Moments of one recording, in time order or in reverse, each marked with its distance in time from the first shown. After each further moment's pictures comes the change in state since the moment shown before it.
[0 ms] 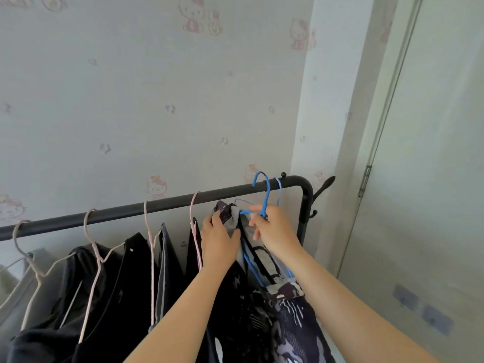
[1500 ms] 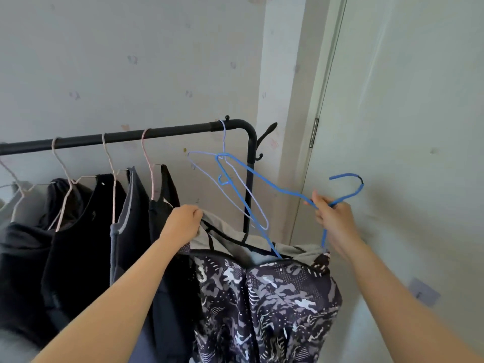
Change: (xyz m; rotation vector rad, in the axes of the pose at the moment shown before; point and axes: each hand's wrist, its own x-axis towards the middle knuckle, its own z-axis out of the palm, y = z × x) left_hand -0.143 0.014 -0.004 0.230 -0.235 0.087; right_hand -0.163 0.116 -0.193 0.296 0.259 0.188
